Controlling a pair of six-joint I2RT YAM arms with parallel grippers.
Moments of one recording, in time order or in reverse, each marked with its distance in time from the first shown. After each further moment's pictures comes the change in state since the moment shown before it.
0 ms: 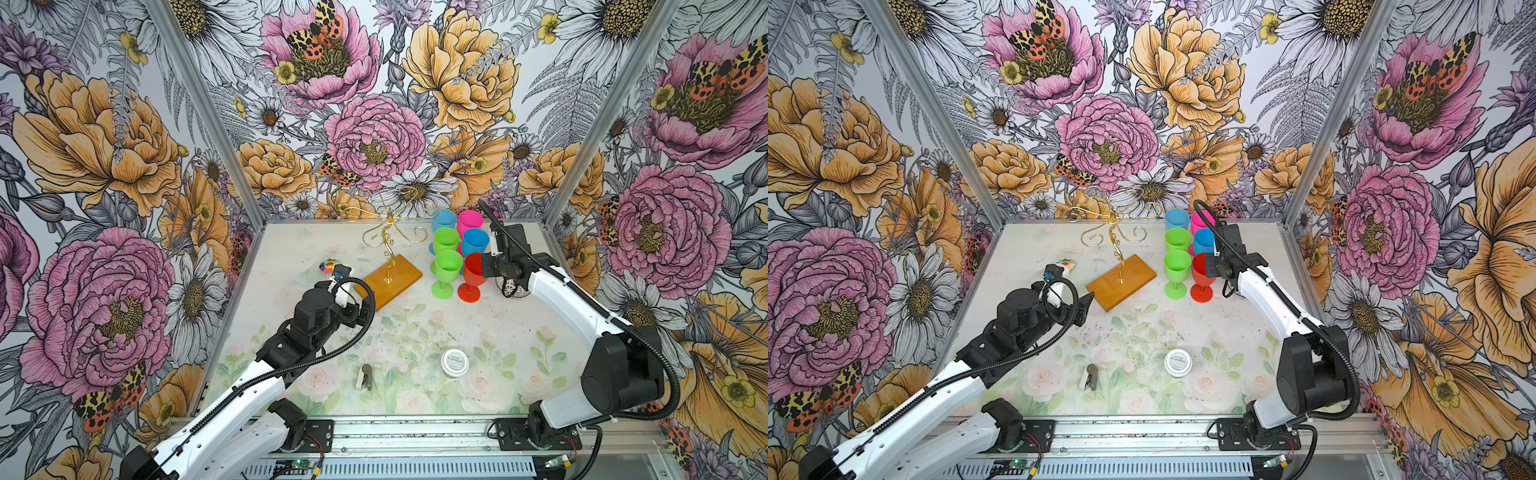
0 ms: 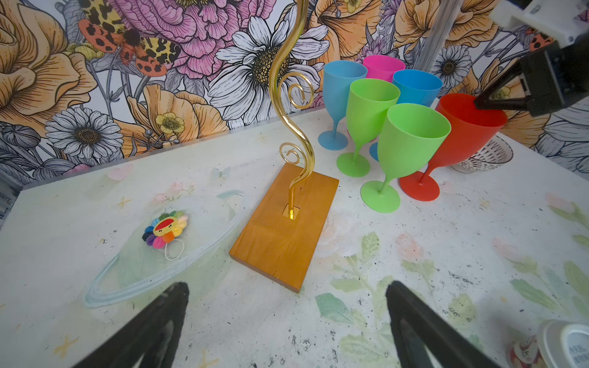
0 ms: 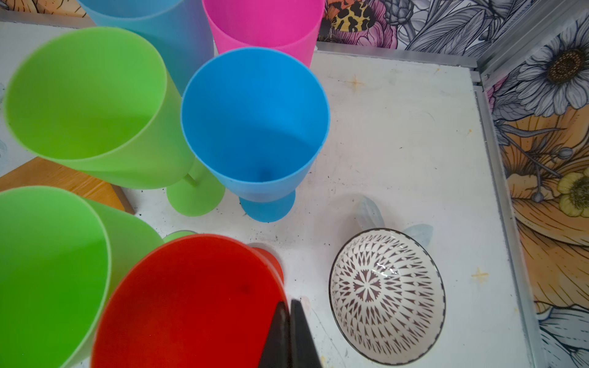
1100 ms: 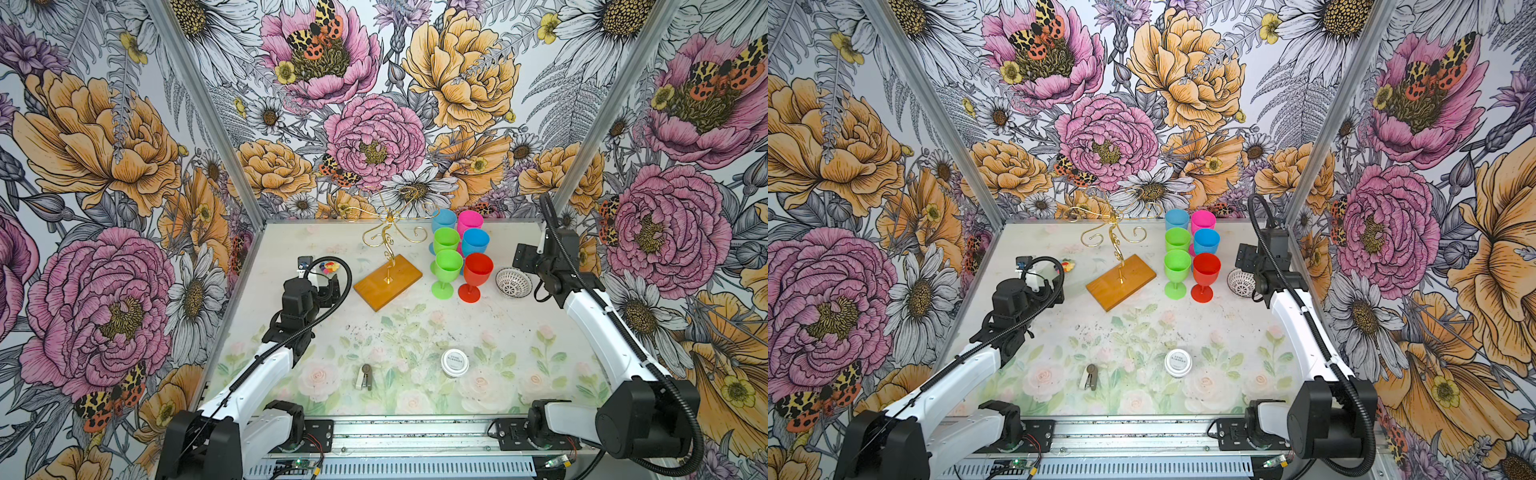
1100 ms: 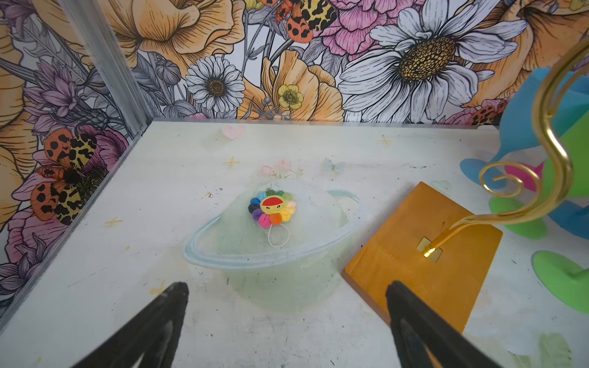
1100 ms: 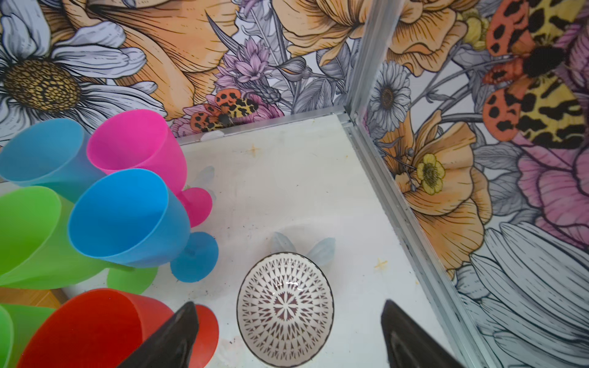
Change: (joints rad) left arm 0.388 0.266 -0.149 0.406 -0.015 -0.043; right arm -0.246 -0.258 -0.182 0.175 0.039 0.062
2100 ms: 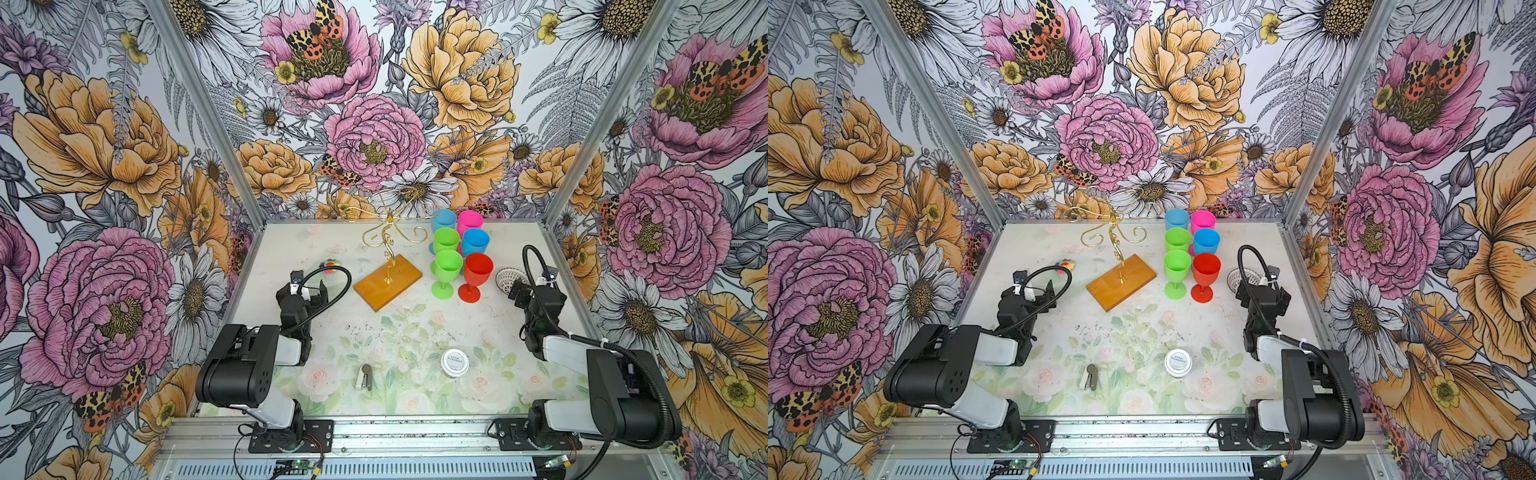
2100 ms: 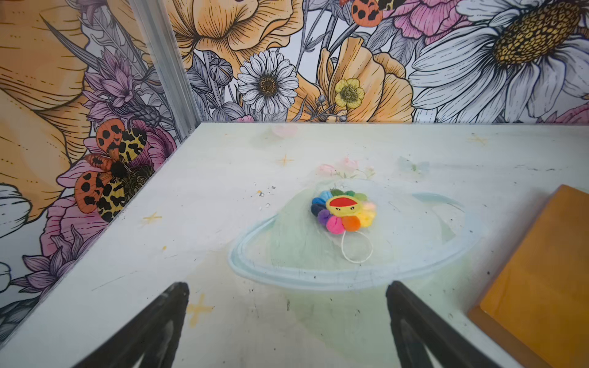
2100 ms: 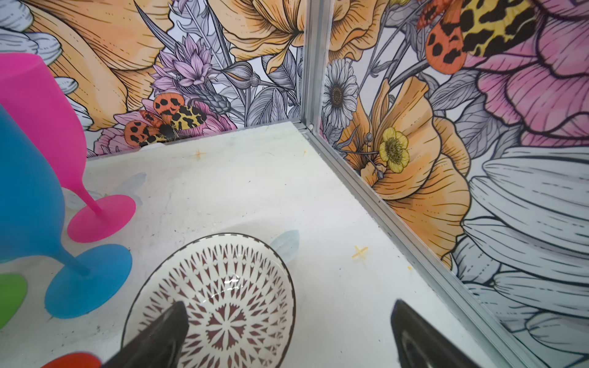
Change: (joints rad) left arm 0.176 0.467 -0.183 0.790 0.023 0.096; right arm -0.009 0.132 -0.690 1.122 0.139 -0.039
